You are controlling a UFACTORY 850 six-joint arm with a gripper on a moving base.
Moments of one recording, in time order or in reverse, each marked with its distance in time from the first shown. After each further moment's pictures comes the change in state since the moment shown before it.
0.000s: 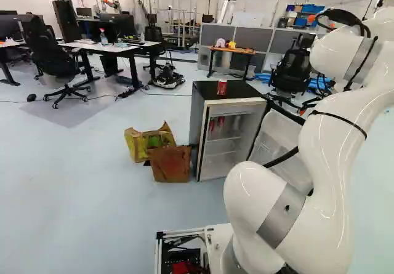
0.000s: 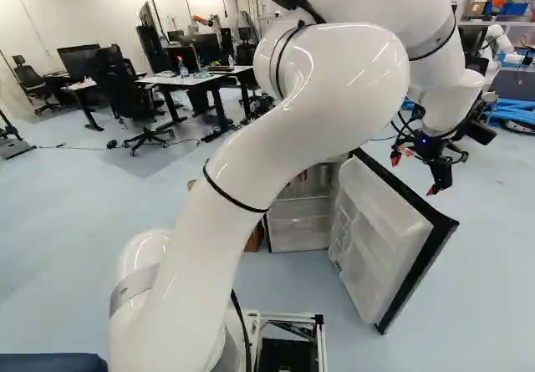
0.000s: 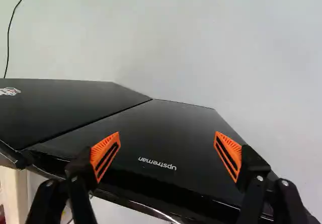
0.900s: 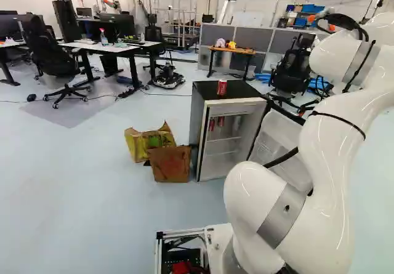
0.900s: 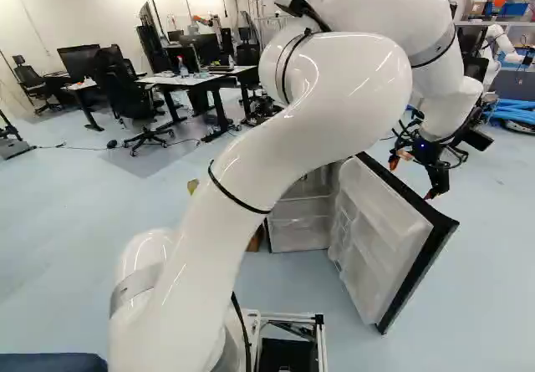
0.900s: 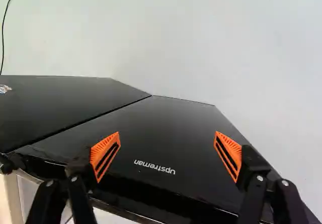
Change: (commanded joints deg) arm 0.0 -1.7 -0.6 0.0 -1.0 0.0
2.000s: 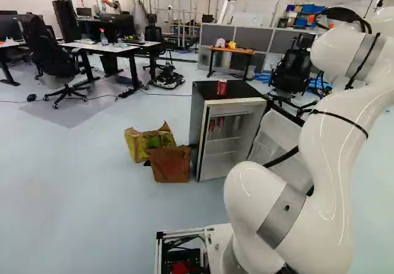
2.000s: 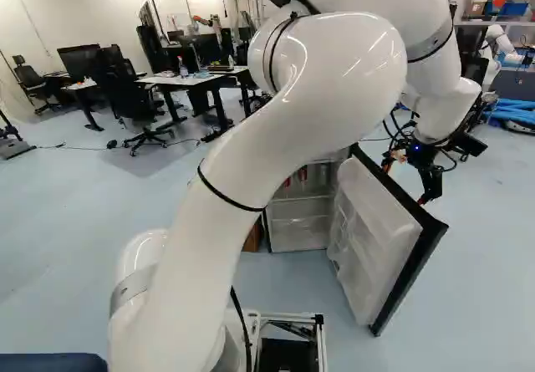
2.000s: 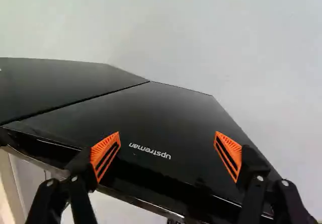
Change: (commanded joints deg) arm -0.1 3.8 6.1 0.0 -2.6 0.0
